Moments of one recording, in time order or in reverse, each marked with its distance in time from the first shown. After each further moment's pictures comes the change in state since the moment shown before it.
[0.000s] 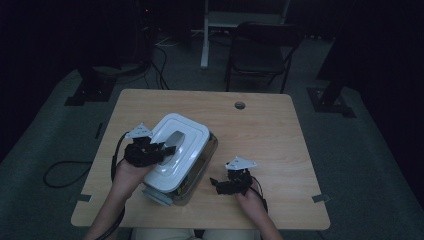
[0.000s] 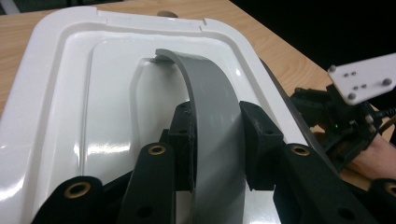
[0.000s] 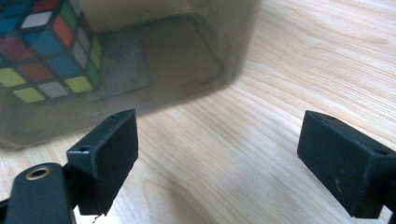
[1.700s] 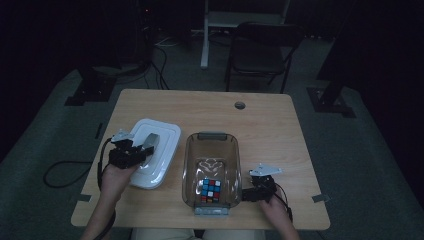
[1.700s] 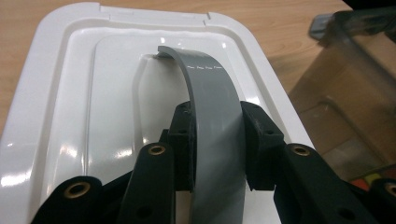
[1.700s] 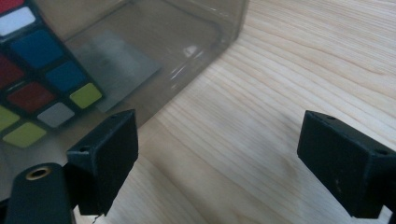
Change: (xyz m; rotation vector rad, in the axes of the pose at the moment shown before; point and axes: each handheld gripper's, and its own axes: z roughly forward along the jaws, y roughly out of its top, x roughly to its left) left arm 0.056 -0.039 -0.010 0.009 0.231 -0.145; right arm -0.038 -0.041 -0.046 0.073 -0.032 0.035
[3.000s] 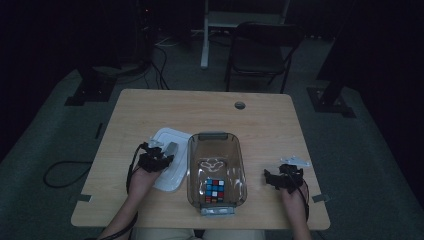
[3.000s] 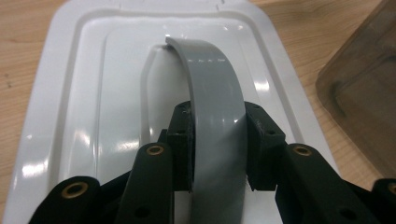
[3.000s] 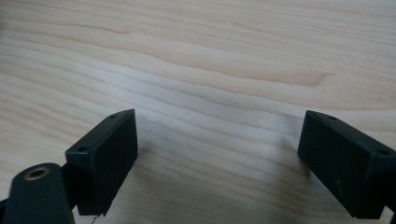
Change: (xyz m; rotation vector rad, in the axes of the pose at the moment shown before) left arm -0.022 -0.028 0.090 0.126 0.060 0.071; right arm -0.077 -0.023 -0.025 0.030 -0.388 0.267
